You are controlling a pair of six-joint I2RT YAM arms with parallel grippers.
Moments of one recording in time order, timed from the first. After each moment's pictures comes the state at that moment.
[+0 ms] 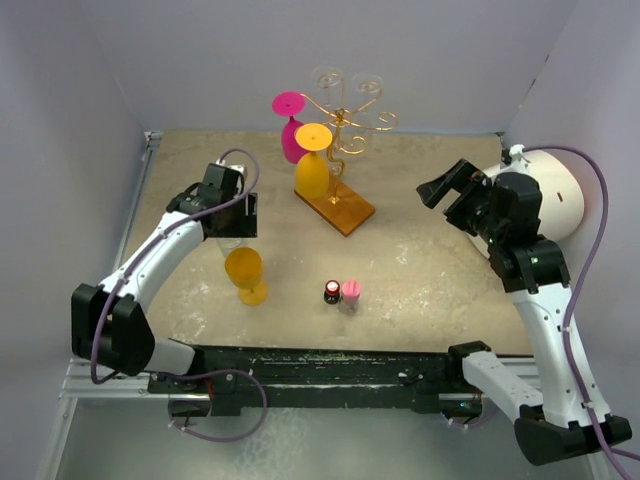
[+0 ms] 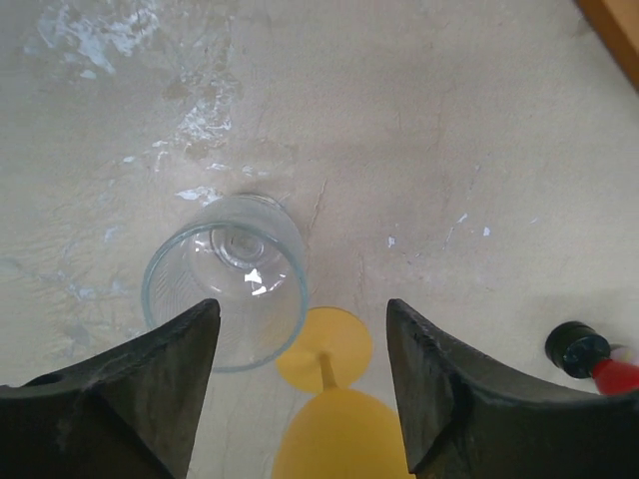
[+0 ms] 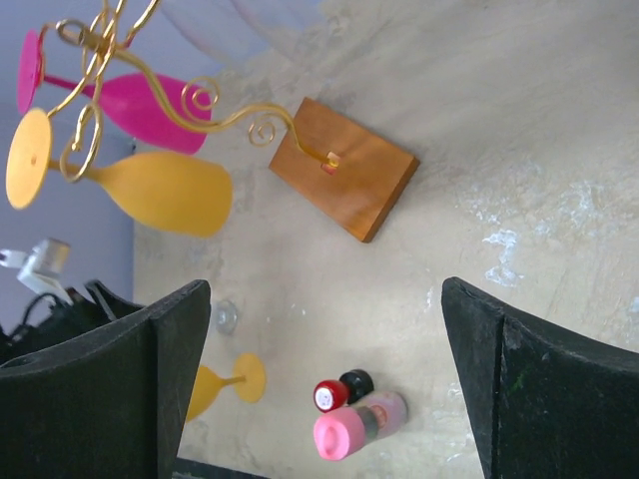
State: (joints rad) left arm -0.31 1.42 1.14 -0.71 -0.08 -0.29; right arm 0.18 0.92 1.22 -0.70 0.01 0.71
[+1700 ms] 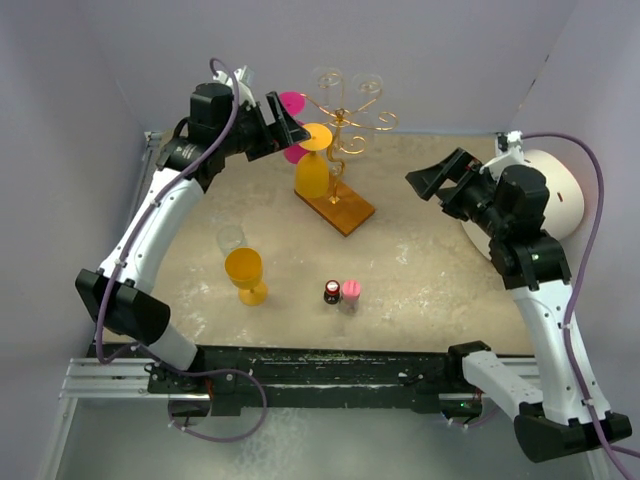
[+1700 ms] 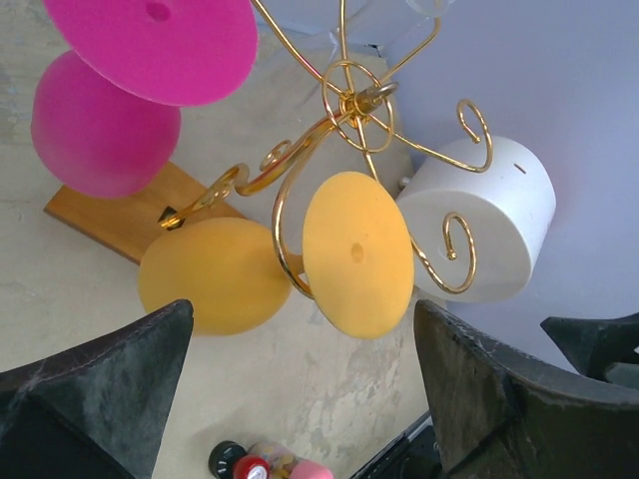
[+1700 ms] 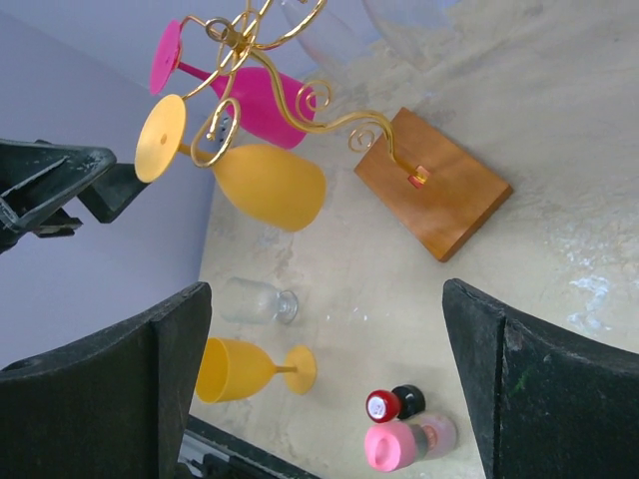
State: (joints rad) left arm -0.34 1.58 1.74 -0.53 0.35 -0.65; right arm 0.18 0.95 1.24 -0.56 -0.19 0.71
